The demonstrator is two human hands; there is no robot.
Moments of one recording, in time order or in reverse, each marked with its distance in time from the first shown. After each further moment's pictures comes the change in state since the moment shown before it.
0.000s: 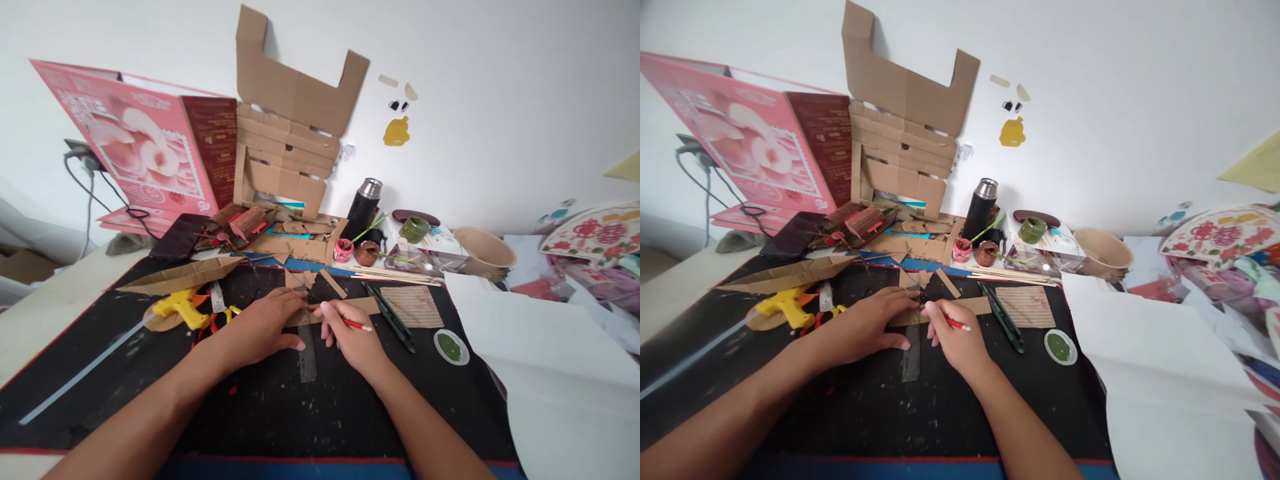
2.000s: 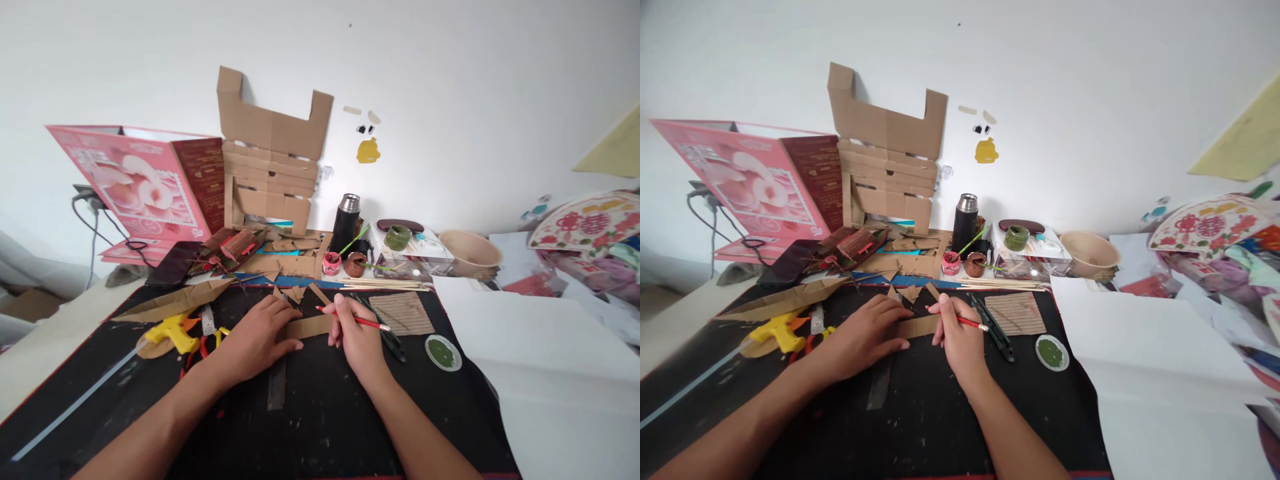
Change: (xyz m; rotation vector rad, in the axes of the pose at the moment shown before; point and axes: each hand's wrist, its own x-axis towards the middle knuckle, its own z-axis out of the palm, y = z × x) left_hand 0.006 0.008 0.002 0.096 0.205 0.090; right_hand 0.004 -0.021 -0.011 0.269 0.318 -0.025
